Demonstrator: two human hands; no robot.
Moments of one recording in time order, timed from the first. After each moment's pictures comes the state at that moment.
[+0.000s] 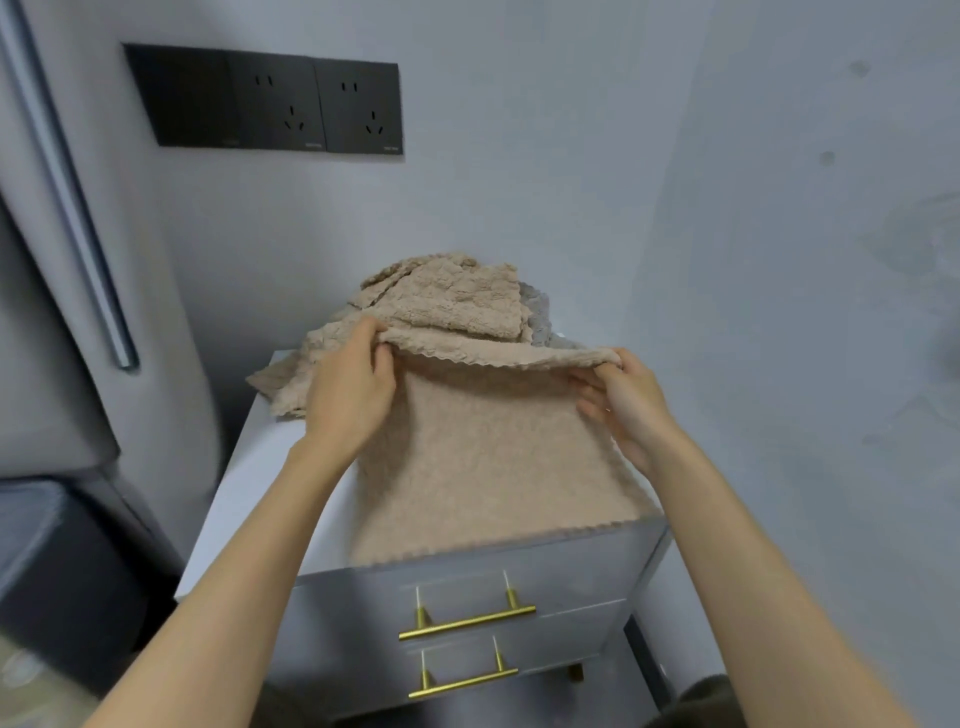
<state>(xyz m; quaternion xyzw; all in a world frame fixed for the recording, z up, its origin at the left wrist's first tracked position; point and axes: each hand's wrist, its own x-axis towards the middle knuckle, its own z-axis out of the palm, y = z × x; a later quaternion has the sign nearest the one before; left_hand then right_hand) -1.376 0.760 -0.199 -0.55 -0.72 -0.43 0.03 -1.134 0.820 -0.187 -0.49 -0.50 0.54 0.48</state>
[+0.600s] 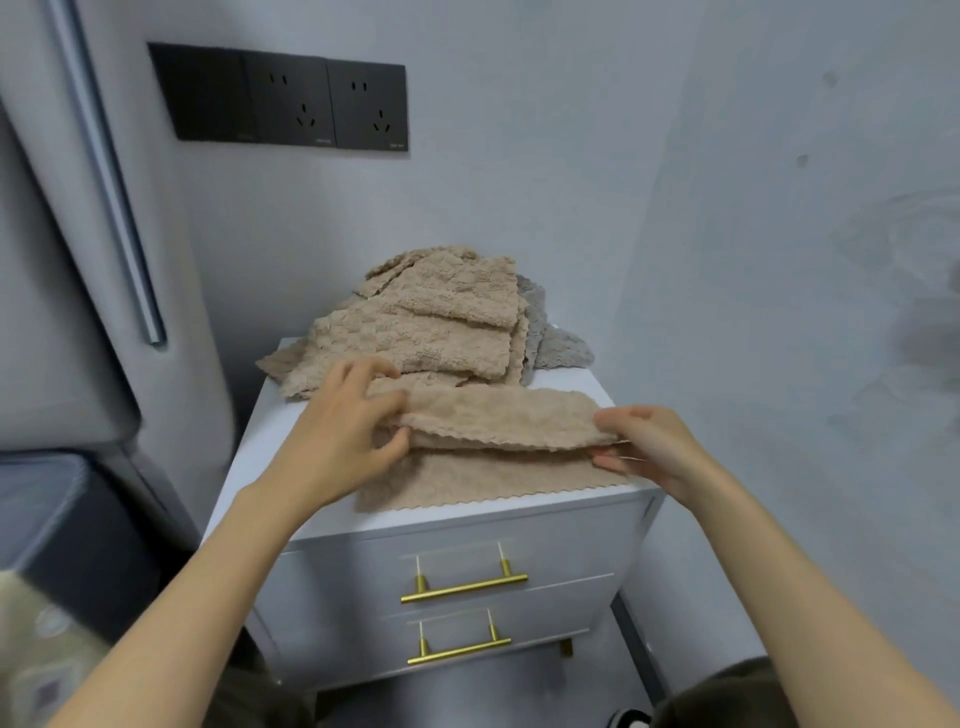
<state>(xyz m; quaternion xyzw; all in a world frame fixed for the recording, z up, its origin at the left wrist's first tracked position) -1.387 0.698 -0.222 -0.74 -0.62 -0.24 0.11 -1.082 0.795 -0.215 -0.57 -0.48 0.56 0.36</state>
